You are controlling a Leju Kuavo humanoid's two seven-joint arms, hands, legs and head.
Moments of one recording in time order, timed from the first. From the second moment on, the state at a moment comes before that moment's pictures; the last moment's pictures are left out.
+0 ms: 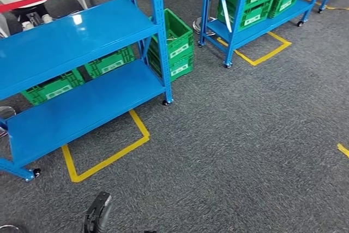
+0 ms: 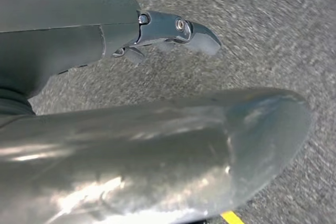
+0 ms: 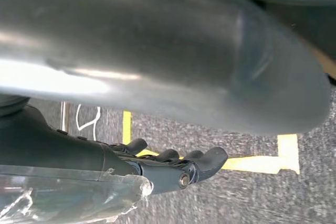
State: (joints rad) left arm -0.19 -0.12 0.71 -0.28 -0.83 -0.04 -0.13; right arm -0.03 0.14 -0.53 -0.19 1.32 -0.13 0.00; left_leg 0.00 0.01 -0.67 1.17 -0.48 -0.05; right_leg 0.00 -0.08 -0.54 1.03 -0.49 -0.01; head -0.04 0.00
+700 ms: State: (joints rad) left arm -0.19 -0.12 0.70 -0.28 -0.81 -0.03 -0.14; right arm -0.04 0.14 -0.53 -0.19 1.30 -0.12 -0.02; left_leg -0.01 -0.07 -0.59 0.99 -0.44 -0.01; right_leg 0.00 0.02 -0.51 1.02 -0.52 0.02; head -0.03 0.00
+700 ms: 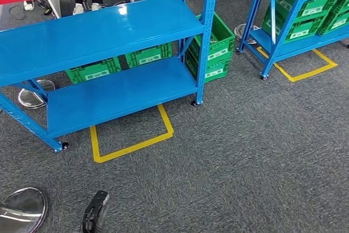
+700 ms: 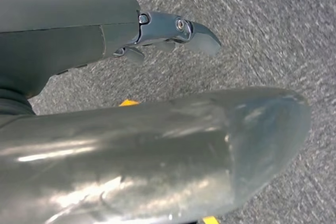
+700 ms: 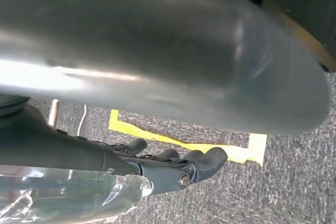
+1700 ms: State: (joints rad) left arm -0.18 -0.12 0.69 -0.28 -0.80 -0.03 -0.16; right arm -0.03 0.14 -0.54 -0.19 1.31 -0.11 -0.07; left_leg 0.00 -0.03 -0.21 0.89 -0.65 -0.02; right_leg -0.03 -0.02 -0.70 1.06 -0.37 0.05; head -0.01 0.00
